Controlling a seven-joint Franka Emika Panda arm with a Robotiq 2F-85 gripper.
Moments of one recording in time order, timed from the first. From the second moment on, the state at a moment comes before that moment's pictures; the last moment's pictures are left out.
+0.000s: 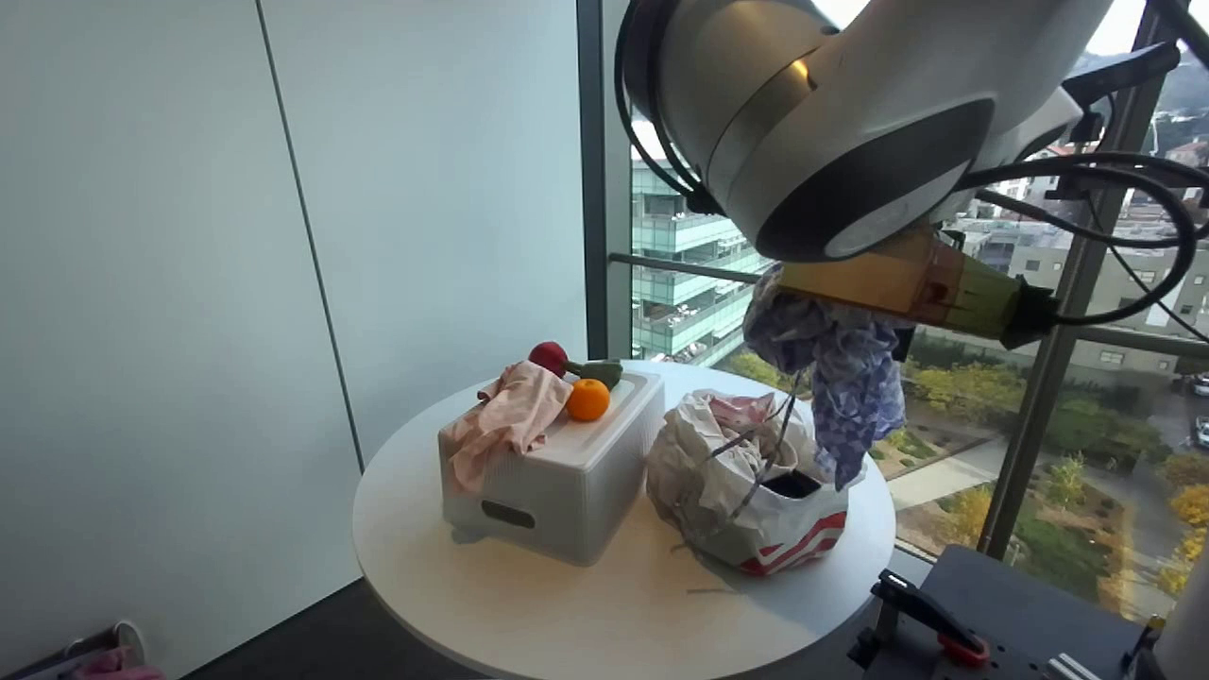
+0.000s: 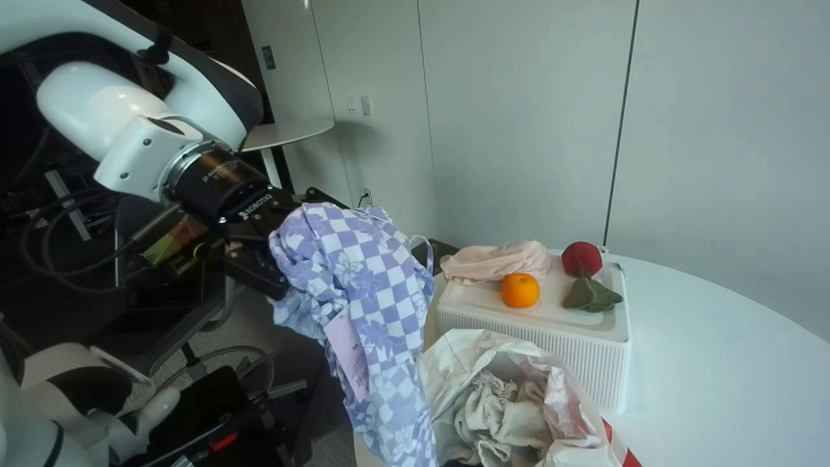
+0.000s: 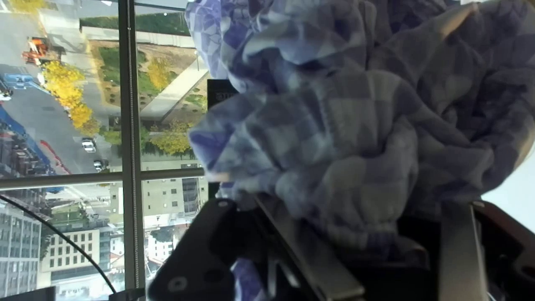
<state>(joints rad) 0.24 -0.39 0.31 -2.75 2.07 4.22 -0.72</state>
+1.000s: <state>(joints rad) -0.06 -0.43 0.36 -2.76 1.56 3.93 -0.84</state>
